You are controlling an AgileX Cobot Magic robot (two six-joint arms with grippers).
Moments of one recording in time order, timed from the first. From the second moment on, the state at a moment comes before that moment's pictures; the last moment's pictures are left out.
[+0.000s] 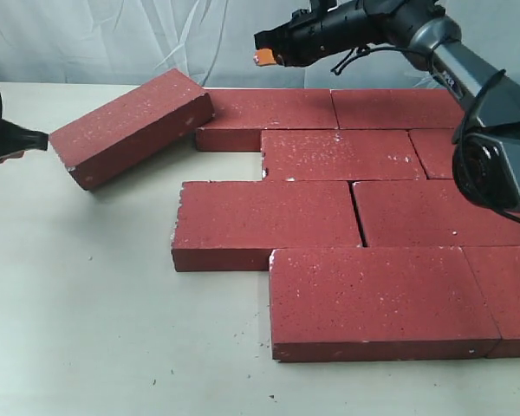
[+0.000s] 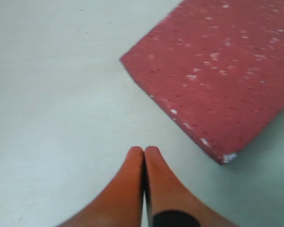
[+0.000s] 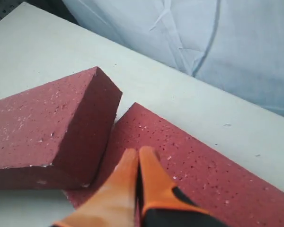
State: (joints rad) left arm 0.12 1.72 -0.91 -0.86 0.22 0.92; right arm 0.24 2.73 -2.64 0.88 0.92 -0.65
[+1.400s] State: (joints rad) left arm 0.09 2.15 -1.77 -0.72 0.52 0.76; right arm 0.31 1.82 -1.36 0.75 0.95 -1.02
